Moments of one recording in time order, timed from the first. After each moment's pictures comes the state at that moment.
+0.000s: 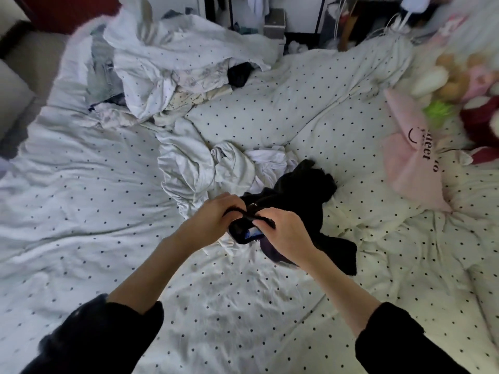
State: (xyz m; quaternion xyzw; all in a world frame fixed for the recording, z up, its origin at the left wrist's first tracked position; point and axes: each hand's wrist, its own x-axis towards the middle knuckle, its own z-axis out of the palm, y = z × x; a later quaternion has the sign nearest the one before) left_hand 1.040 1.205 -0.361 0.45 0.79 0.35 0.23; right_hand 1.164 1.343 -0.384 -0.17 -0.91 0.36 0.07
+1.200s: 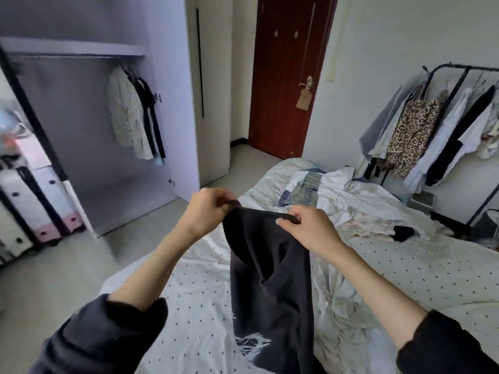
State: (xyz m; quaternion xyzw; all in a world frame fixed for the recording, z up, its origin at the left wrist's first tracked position) left_hand 1.044 0.813 -0.096 0.11 0.90 0.40 -0.12; right_hand 1.047 1.030 -0.114 0.09 -0.95 0.29 0.10
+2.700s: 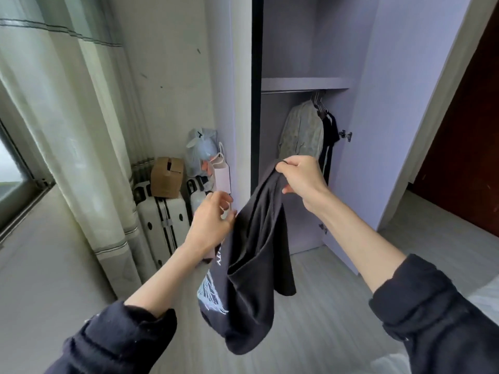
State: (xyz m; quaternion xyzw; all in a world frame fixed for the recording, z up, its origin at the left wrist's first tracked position) left_hand 0.852 0.157 -0.113 -0.17 0.89 0.30 -0.29; right_hand 0.746 0.300 -0.030 0.23 -0.79 0.57 -0.03
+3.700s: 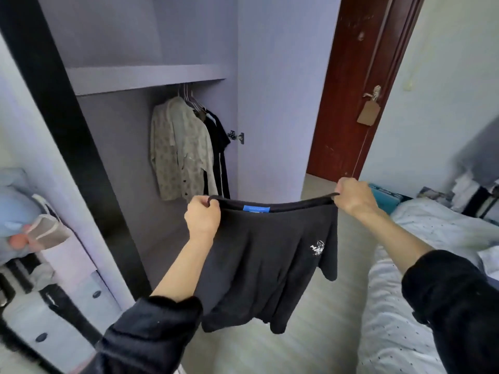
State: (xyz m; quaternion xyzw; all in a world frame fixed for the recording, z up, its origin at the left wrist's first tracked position) left_hand 0.378 0.108 -0.134 -0.19 0.78 0.58 -0.16; right_hand 0.365 0.385 -0.095 -0.14 -0.97 0.16 0.09
